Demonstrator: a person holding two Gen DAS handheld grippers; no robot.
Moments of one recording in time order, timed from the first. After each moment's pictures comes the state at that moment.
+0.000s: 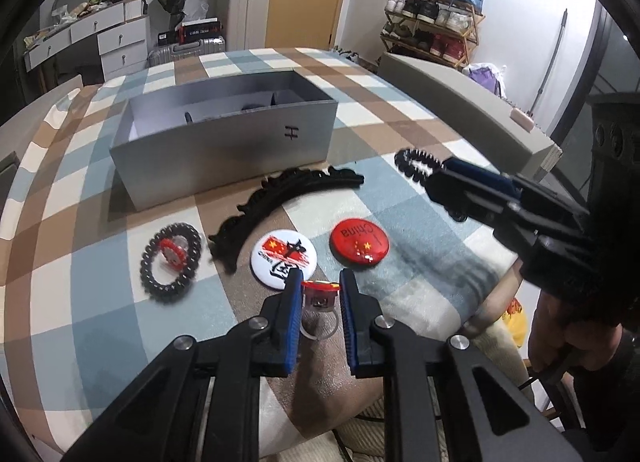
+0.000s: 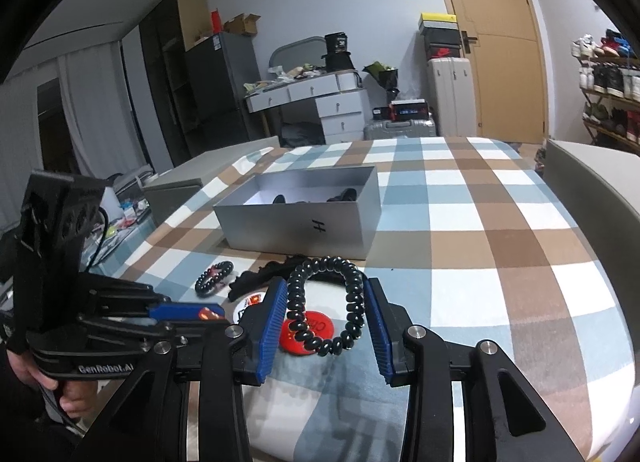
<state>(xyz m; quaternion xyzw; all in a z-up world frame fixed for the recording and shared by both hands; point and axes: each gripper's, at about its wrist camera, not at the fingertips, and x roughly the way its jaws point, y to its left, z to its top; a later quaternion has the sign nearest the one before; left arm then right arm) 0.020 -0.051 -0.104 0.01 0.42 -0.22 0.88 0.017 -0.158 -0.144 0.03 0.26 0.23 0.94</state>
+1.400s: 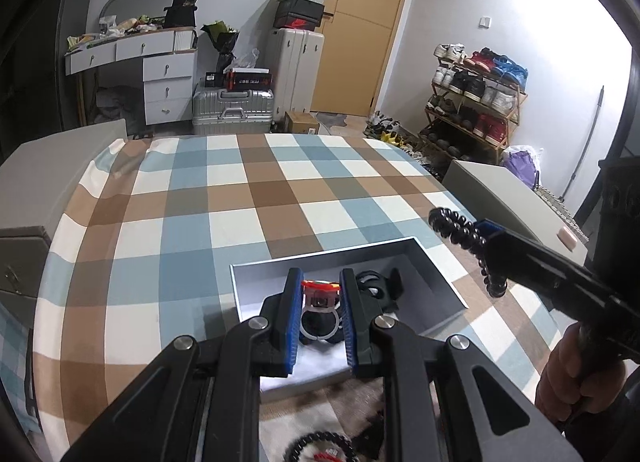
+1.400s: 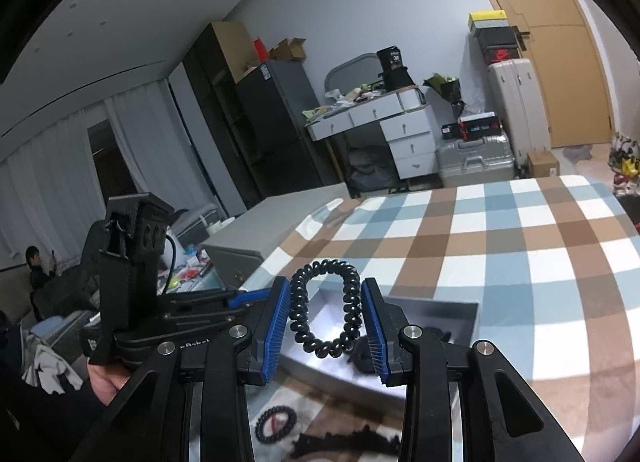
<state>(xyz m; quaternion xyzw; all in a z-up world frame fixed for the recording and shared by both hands) 0.132 0.018 -0.058 -0.05 0.34 -0.17 0.92 0.143 -0.105 -0.079 0.10 0.23 0.36 0.90</state>
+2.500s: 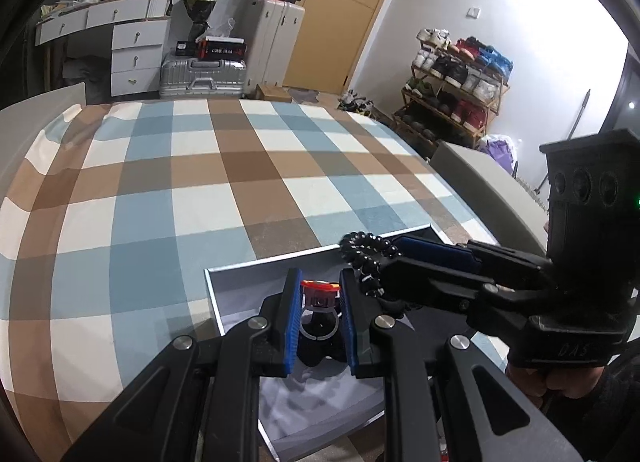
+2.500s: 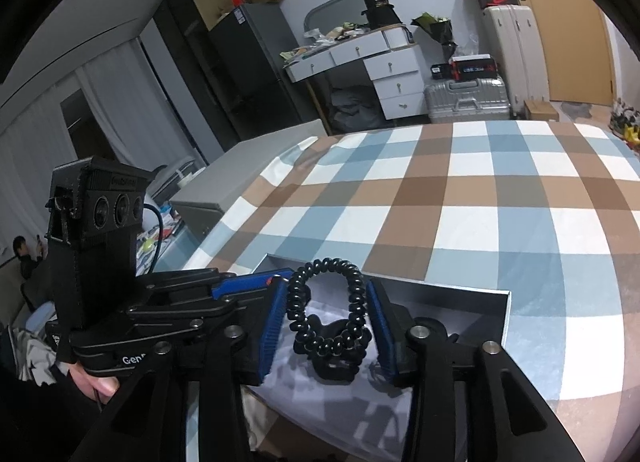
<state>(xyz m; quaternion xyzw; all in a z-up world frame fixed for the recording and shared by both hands) 0.166 0.024 -0.082 -0.08 0.38 -0.24 0.89 0.207 -0.071 -0.127 0.07 0.34 0.34 0.87</state>
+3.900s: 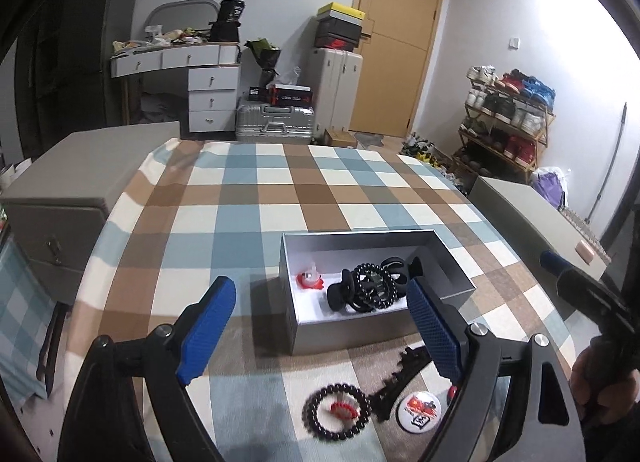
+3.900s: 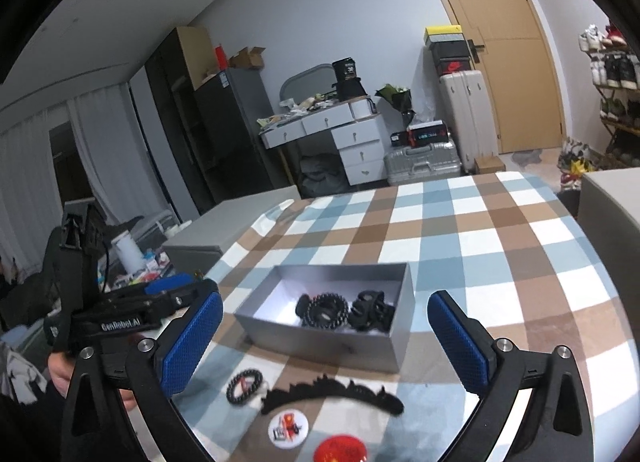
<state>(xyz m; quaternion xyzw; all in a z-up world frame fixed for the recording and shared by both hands) 0.079 0.035 -0.052 -0.07 0.31 -0.09 0.94 0.082 -0.143 -0.086 0.09 0.23 0.27 0.93</state>
